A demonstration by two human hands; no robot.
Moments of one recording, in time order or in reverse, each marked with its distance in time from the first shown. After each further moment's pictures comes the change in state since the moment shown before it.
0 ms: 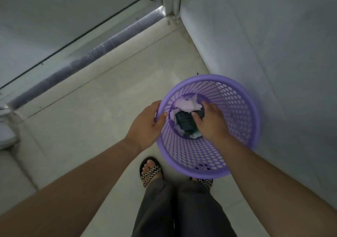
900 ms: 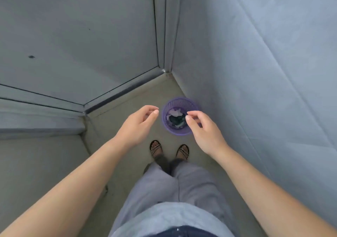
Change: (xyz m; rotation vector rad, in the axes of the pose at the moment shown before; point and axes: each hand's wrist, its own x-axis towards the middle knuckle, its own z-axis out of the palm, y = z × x) left_hand -0.375 0.356 -0.240 -0.096 0.054 -0.068; right_hand -0.509 -0.155 -0.340 0.550 0.048 -0.232
